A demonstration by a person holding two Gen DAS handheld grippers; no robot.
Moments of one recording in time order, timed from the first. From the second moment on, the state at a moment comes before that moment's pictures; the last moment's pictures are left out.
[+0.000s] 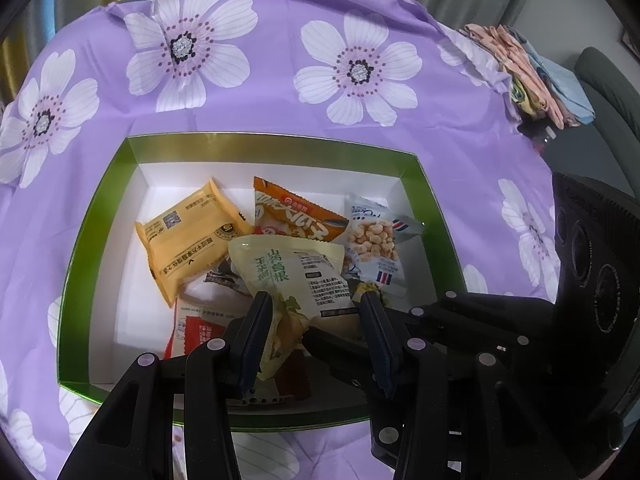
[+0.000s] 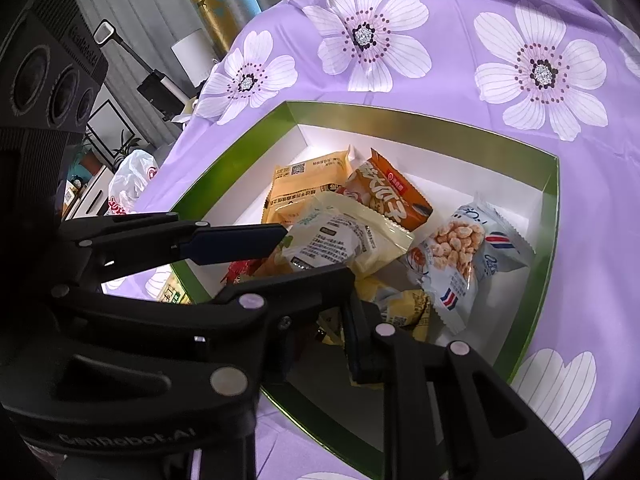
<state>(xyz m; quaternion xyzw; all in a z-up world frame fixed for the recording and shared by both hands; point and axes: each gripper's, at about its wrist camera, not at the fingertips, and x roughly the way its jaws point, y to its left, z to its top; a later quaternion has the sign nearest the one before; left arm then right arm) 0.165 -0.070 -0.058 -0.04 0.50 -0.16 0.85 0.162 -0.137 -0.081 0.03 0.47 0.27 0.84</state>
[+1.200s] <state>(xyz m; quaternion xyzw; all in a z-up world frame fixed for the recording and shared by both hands) 0.161 -0.061 -0.051 -0.02 0.48 -0.11 0.87 0.157 -0.143 -0.071 0.02 0.46 0.23 0.86</state>
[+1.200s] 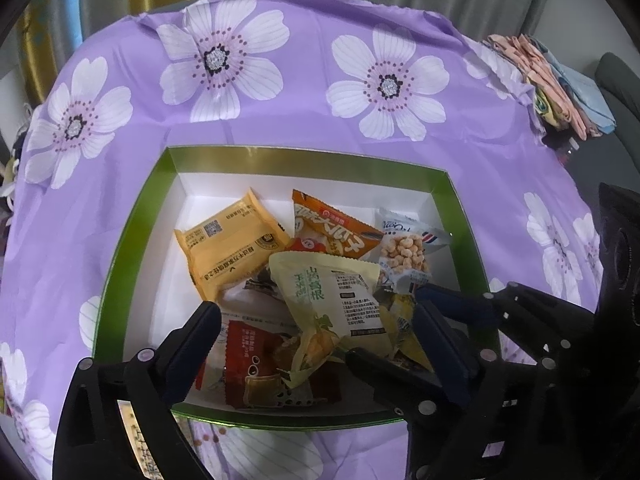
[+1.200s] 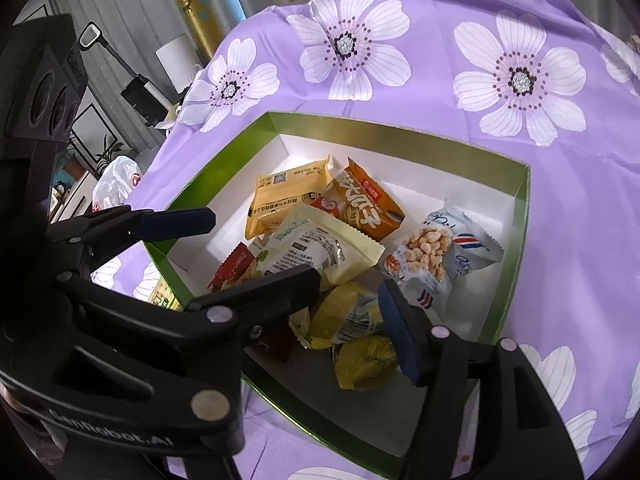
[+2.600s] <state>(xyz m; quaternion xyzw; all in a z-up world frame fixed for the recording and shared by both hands) 0.029 -0.050 0.045 -0.01 0.33 -0.06 0.94 0.023 -0.143 0.021 -0.04 0.34 0.23 0.91</state>
